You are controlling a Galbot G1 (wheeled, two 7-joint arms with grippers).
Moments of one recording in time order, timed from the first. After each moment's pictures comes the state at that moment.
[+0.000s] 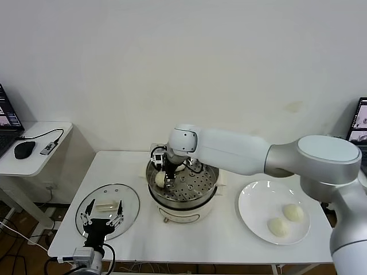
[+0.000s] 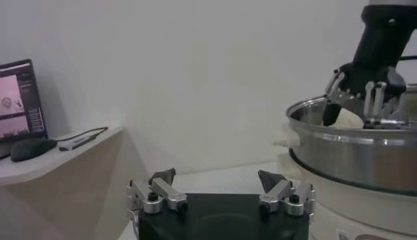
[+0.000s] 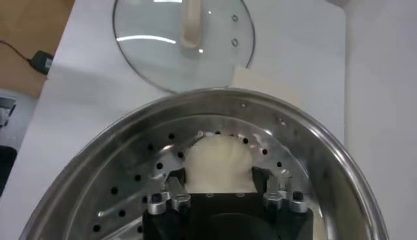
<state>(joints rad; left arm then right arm) 1.62 -1.25 -0.52 -2.09 -0.10 0.11 -0.22 0.42 1.36 -1.23 1.17 0.53 -0.60 -0.81</state>
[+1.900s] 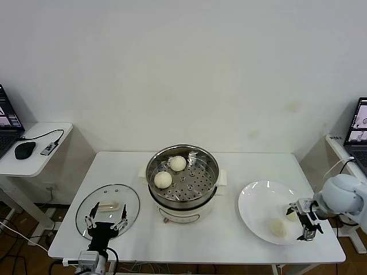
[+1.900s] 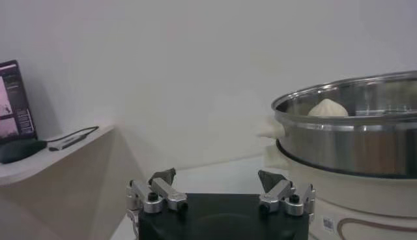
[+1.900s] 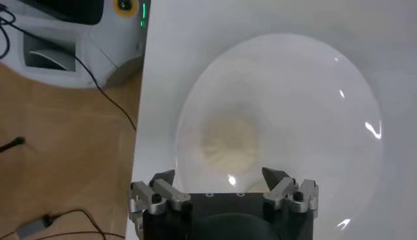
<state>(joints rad) 1.64 -1.26 -0.51 -2.09 -0.06 0.12 -0.21 -0.28 0.28 -0.64 1.69 -0.12 -0.26 -1.06</state>
